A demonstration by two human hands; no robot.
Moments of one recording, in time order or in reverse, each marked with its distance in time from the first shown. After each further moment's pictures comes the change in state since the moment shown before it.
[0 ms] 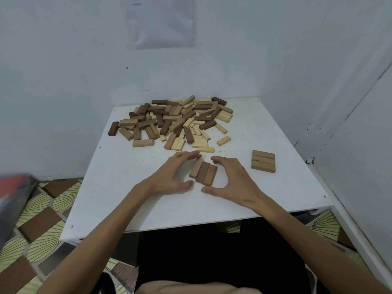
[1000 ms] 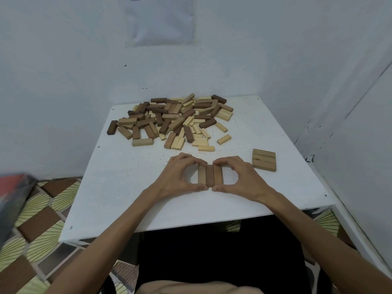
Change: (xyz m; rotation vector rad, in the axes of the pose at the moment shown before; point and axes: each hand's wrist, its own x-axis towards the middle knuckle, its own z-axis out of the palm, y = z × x) left_hand 0.005 0.011 0.022 0.055 0.162 0.021; right_hand 0.004 0.024 -0.017 0.084 -0.048 -0.069
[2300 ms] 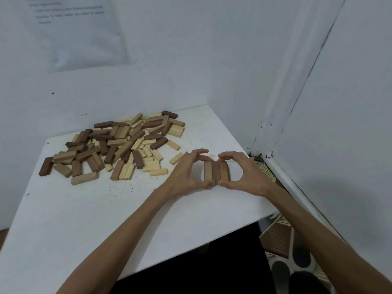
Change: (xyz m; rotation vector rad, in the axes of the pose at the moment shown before) left_hand 0.129 0.070 0.076 -0.236 -0.113 0.068; right_hand -0.031 0.072 -0.111 -0.042 0.208 0.082
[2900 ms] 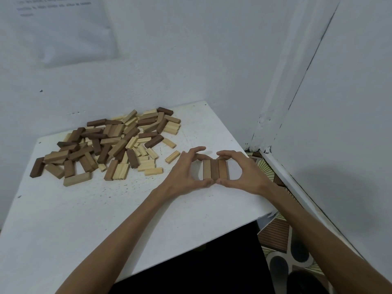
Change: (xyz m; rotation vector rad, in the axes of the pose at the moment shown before) left_hand 0.005 -0.012 0.014 -0.002 -0.004 -0.053; right_hand 0.001 0.019 0.005 0.031 0.004 0.011
